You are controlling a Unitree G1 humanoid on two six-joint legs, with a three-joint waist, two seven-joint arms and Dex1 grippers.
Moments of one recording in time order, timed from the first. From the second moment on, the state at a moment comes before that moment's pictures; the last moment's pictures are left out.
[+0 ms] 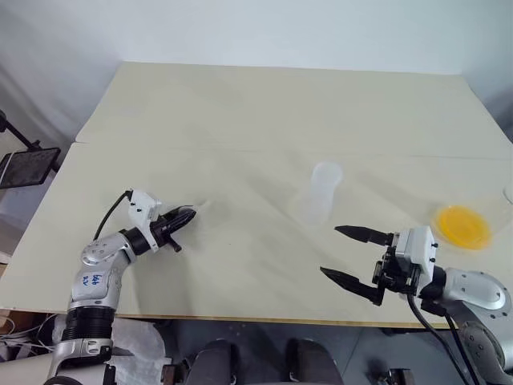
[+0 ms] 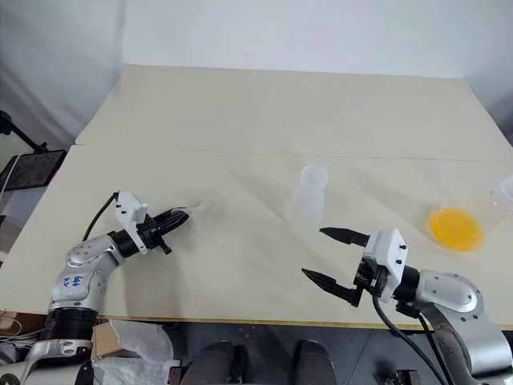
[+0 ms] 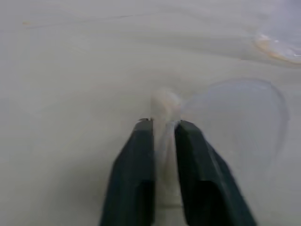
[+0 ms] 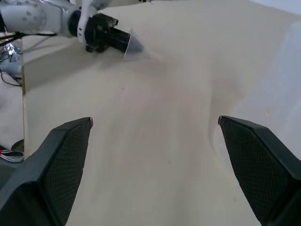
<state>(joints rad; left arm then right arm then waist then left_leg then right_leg) -0.31 0.51 0.18 0.21 -0.37 0.19 -0.83 0.15 -0.69 -0.19 -0.50 0.57 0.21 0.95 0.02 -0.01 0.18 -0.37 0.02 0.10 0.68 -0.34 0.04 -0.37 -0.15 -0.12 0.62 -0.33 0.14</state>
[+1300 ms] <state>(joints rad) -1.47 0.33 -0.36 0.66 -0.35 0.99 -1.21 0.38 -0.37 -0.32 -0.63 0.45 -0.05 0.62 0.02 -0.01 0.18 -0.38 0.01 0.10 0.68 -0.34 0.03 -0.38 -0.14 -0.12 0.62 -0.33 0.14</state>
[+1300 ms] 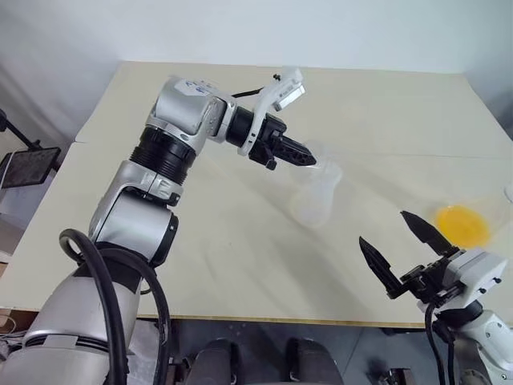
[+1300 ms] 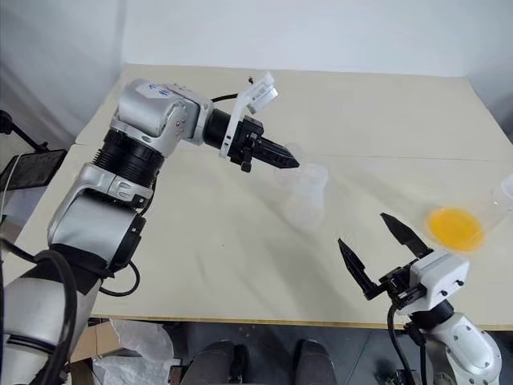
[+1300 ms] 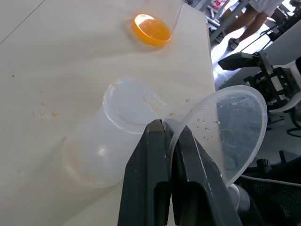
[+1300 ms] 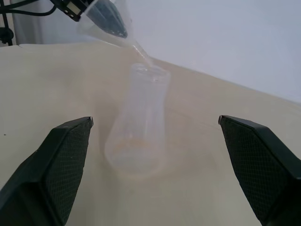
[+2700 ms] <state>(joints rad) -1.09 0.23 0.04 0.58 -0.37 0.36 -1.21 0.34 -0.36 -0.28 -0.62 0.42 -0.07 0.58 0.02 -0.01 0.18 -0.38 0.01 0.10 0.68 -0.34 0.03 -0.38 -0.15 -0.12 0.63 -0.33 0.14</state>
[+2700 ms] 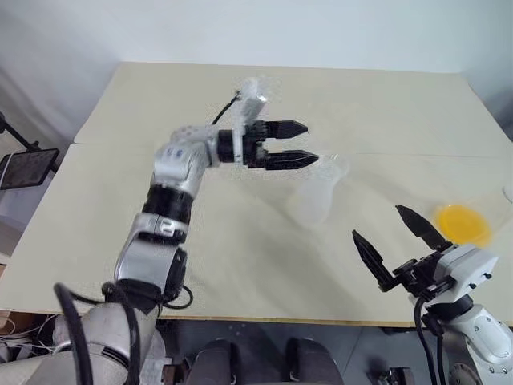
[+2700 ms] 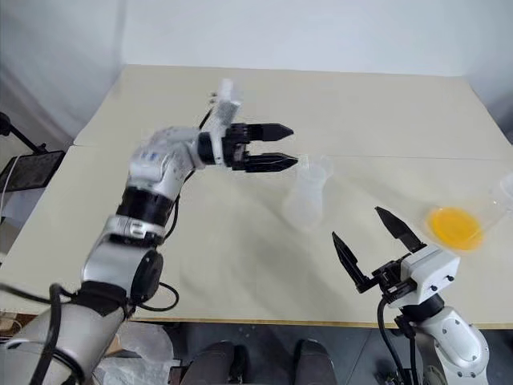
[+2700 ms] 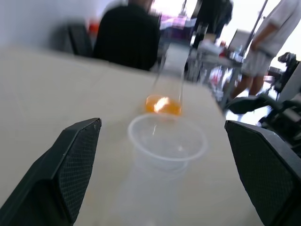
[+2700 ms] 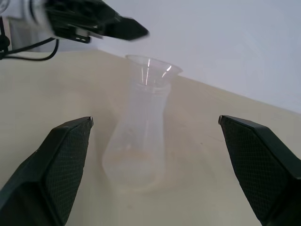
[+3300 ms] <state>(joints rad) -0.73 0.48 0.18 0.36 -0.41 0.18 -1.13 0.29 -0.37 -0.45 -0.53 0.54 -0.06 0.51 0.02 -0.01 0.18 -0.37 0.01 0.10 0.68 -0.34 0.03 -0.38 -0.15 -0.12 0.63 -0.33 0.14</state>
